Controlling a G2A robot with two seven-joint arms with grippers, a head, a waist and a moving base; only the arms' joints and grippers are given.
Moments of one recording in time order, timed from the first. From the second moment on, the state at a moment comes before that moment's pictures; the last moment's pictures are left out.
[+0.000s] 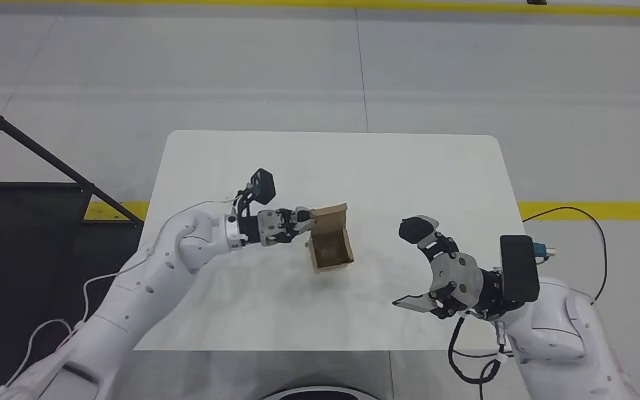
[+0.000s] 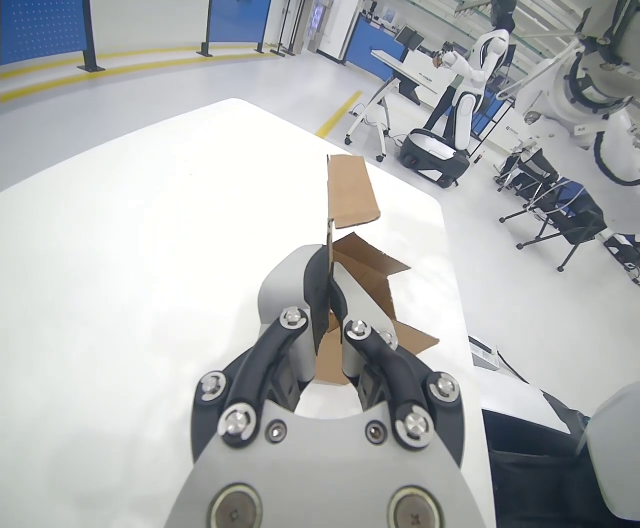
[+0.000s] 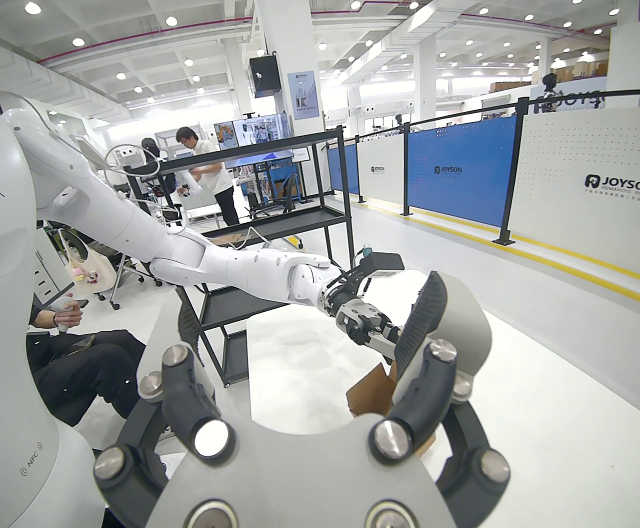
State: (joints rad) left arm 0.79 -1.05 -0.86 -1.16 0.63 -0.97 -0.14; right arm -1.41 -1.01 1.47 -2.04 -0.49 -0.94 0.27
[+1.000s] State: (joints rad) left arm 0.59 -1.14 -0.66 -0.91 0.58 -1.01 -0.10; right arm -1.41 -1.01 1.47 -2.04 -0.49 -0.94 0.27
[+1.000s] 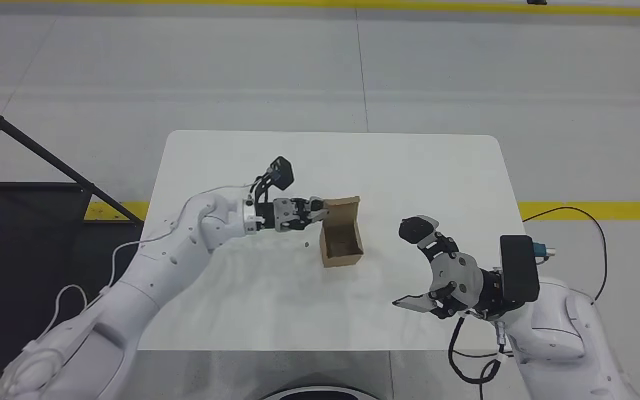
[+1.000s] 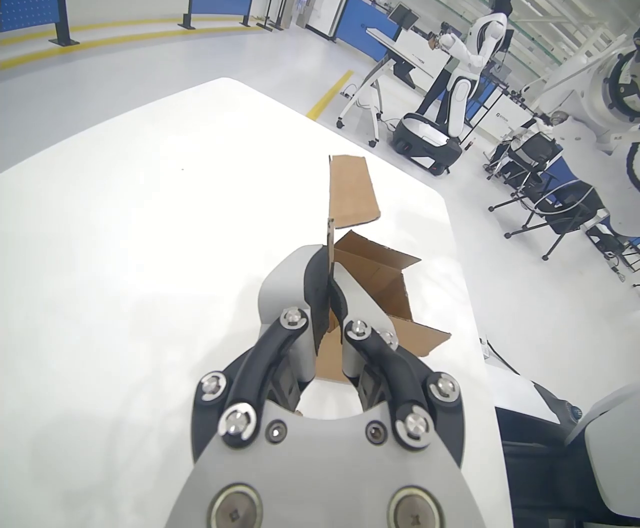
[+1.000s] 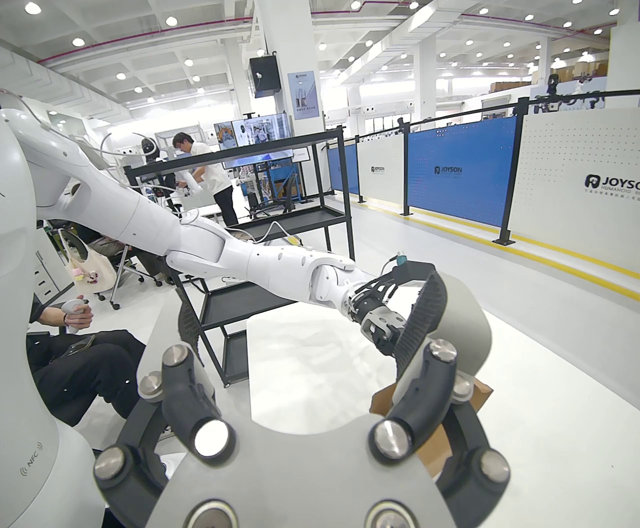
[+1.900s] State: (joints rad) left arm 0.56 -1.06 -0.59 -0.93 0.53 -1.01 0.07; right arm -1.41 -1.01 1.45 -2.05 -0.50 -0.93 0.27
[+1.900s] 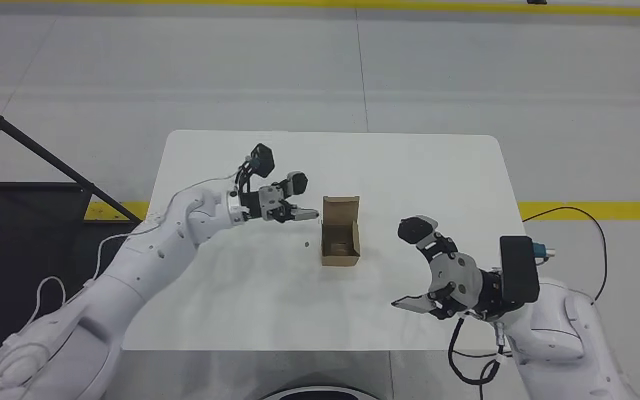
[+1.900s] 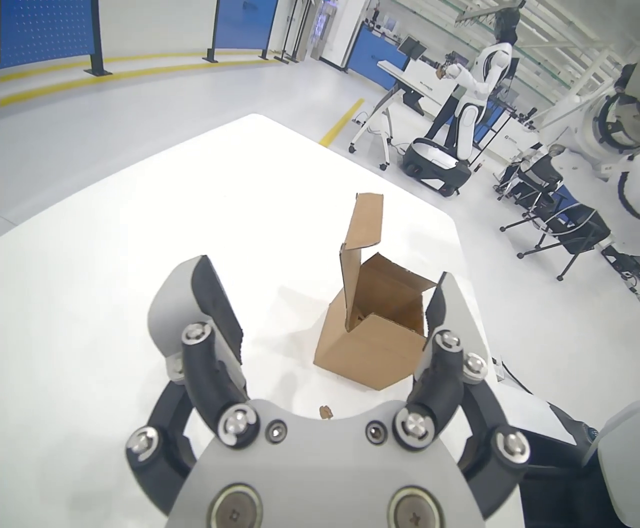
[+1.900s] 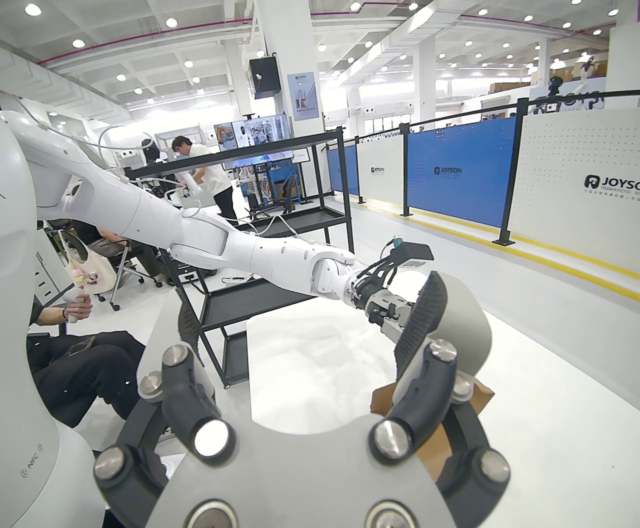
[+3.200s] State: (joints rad) left arm 0.79 -0.86 -0.73 -1.30 0.35 -1.01 -0.14; right arm -1.24 -1.01 1.14 -1.79 -0.25 -0.55 0.69
